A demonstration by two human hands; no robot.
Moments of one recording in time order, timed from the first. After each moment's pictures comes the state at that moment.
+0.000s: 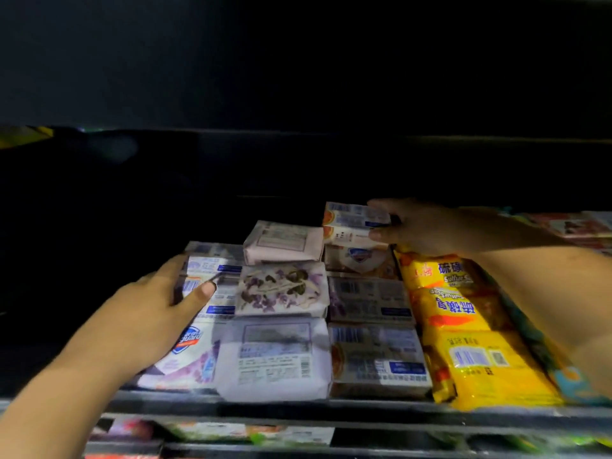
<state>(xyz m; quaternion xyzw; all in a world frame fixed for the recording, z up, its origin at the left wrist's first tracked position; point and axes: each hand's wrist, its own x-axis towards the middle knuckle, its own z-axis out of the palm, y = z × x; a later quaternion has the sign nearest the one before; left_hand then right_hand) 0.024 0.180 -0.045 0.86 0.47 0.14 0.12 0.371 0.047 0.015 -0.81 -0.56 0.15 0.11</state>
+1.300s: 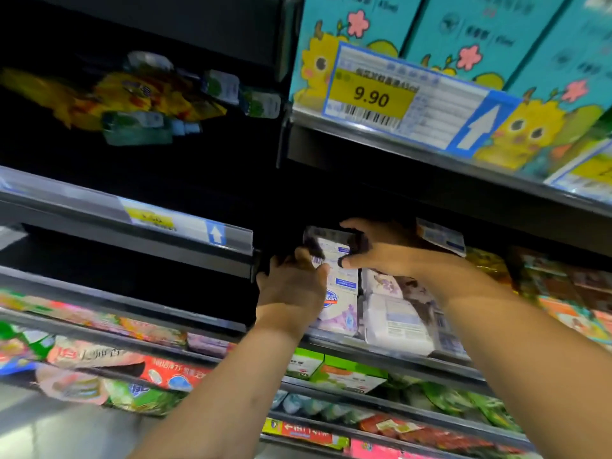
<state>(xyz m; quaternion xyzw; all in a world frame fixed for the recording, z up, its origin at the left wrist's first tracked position) 0.010 0.158 -0.028 0.84 0.49 0.02 0.23 0.177 0.123 0.051 -0.78 -0.60 0.16 0.01</state>
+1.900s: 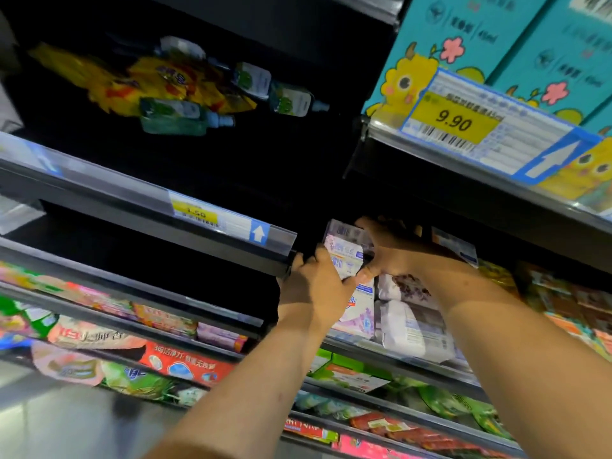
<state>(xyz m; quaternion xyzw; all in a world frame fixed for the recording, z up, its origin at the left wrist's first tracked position) 0.006 0.151 -0.021 0.81 0.50 0.10 0.27 0.158 0.145 0.049 -0.81 -0.57 0.11 -0.11</state>
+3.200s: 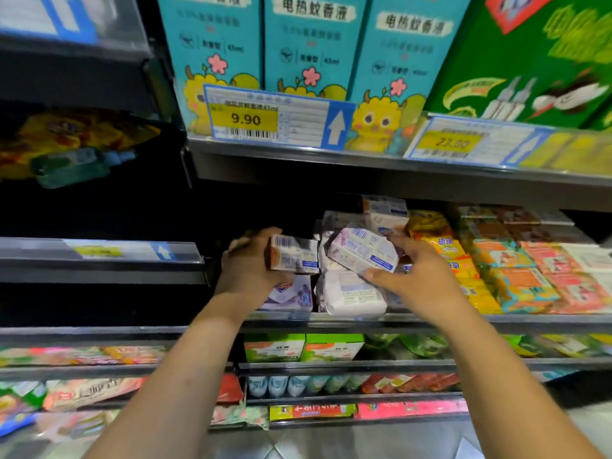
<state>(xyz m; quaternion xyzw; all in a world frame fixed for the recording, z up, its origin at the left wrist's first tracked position) -0.010 0.159 0.006 0.85 0.40 0.19 0.31 0.167 -0.025 0.049 -0.86 -0.35 0.13 0.34</state>
